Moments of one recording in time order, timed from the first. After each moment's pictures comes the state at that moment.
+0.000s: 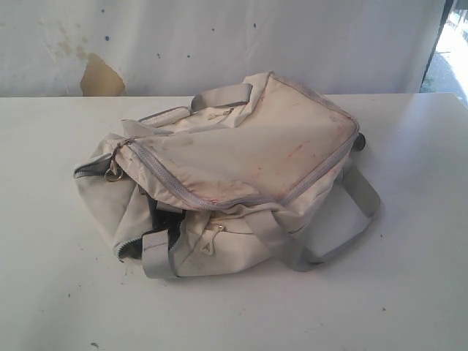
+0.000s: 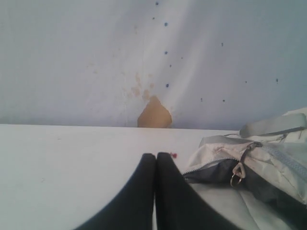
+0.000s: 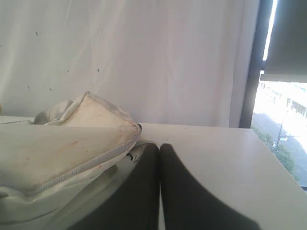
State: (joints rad) left arm -0.03 0.00 -0.01 0.14 0.06 -0.16; right arm 0.09 0.04 -0.01 0.00 -0.01 -0.07
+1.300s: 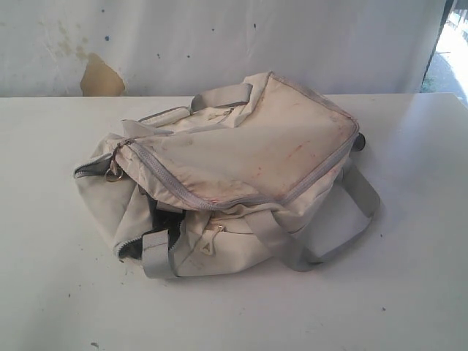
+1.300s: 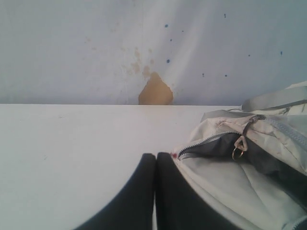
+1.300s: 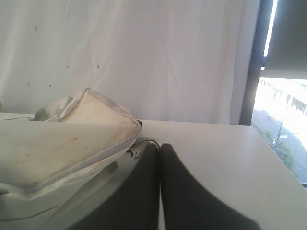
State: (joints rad) left arm -0.03 0.00 -0.01 0.01 0.15 -0.01; right arm 0.09 0.04 -0.01 0.00 0.00 -0.07
